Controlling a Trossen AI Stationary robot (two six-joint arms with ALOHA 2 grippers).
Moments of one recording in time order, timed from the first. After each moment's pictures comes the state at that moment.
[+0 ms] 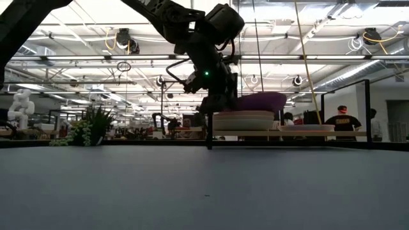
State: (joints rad) left arm 0.13 2.09 1.54 -0.16 -0.60 -2.15; right arm -0.10 0.65 1.00 -0.39 -0.03 0.34
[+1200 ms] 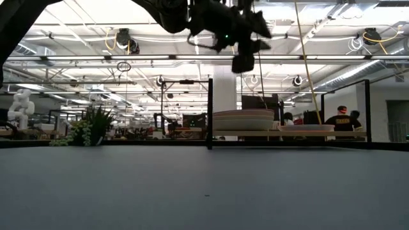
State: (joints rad) left arm 0.04 2.08 1.54 0.53 -0.52 -1.49; right arm -0.10 0.65 1.00 -0.43 -0.03 0.35
